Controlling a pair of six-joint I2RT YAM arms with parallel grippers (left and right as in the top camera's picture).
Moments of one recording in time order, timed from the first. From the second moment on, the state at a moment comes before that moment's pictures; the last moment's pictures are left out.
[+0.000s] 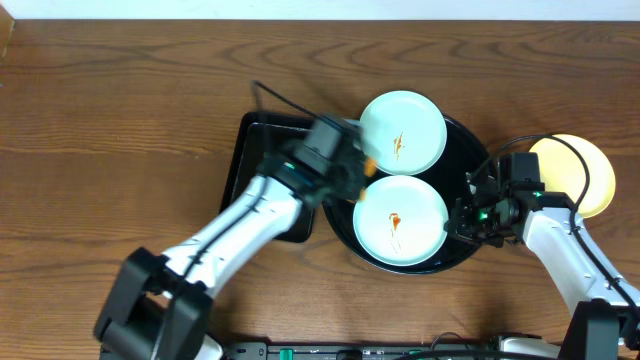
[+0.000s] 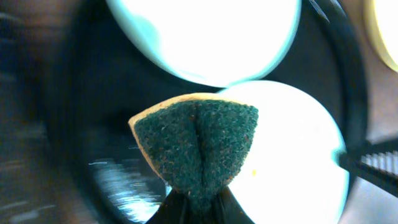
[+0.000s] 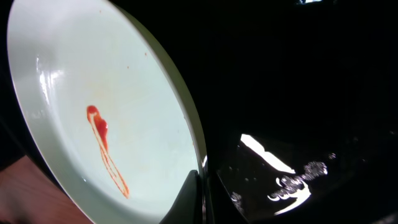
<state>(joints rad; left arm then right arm) -0.67 1.66 1.11 -0.41 0.21 -0.43 -0.01 1.44 0.73 -0.69 -0.40 0.25</state>
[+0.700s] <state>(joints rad) -0.93 1.92 1.11 -0.30 0.19 -0.56 0.04 1.44 0.73 -0.68 -0.38 0.31</state>
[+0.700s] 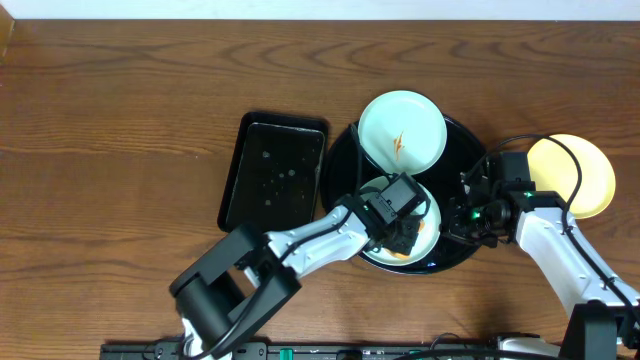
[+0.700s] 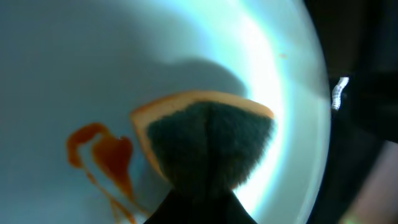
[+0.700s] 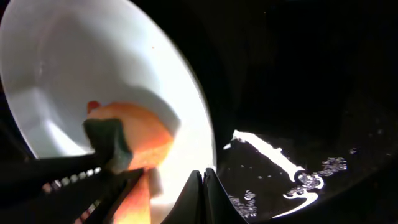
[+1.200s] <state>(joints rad) -0.80 1.91 1.12 -0.31 0.02 -0.56 0.04 1.44 0.73 -0.69 -0.39 0.32</state>
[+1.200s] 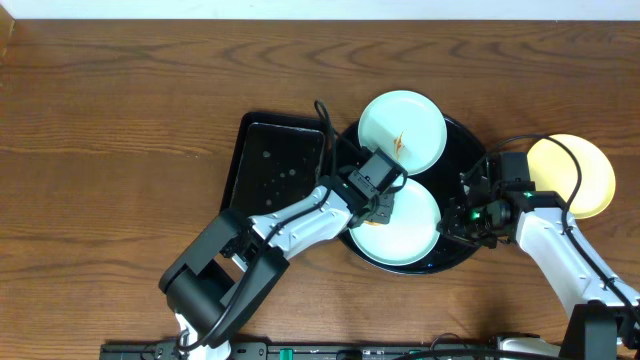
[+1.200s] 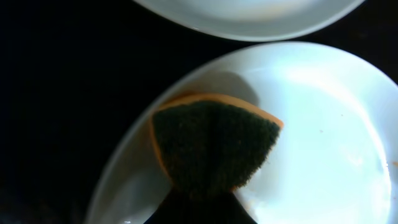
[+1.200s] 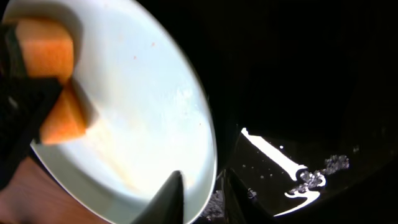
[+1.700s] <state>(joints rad) -0.78 1.67 1.12 -0.37 -0.02 -0.45 0.04 1.44 0.73 -0.69 -0.38 0.31</state>
